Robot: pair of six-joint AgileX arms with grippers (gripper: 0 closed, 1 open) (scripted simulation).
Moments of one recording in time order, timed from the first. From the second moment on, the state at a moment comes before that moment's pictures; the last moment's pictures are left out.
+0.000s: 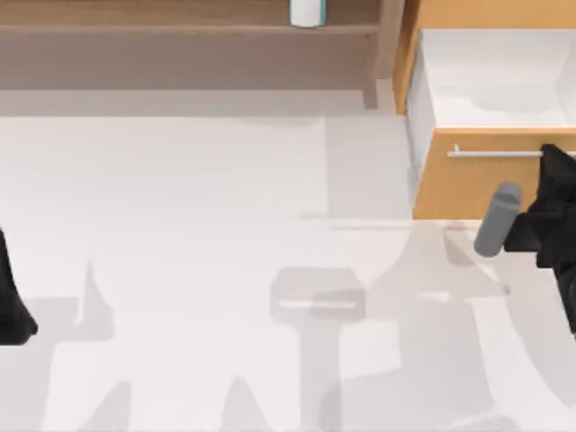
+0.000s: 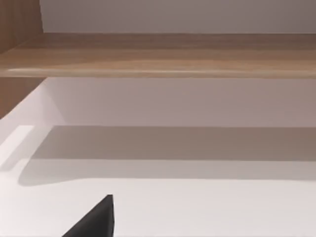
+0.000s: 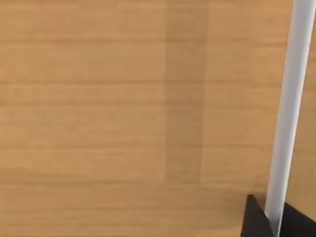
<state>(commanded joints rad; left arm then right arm) 0.00 0.00 0.00 0.00 0.00 0.00 0.29 2.01 0.36 1.64 0.33 -1.55</state>
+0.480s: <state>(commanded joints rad) 0.00 0.00 0.00 0.00 0.00 0.00 0.24 2.07 0.55 1.51 0.27 -1.55</state>
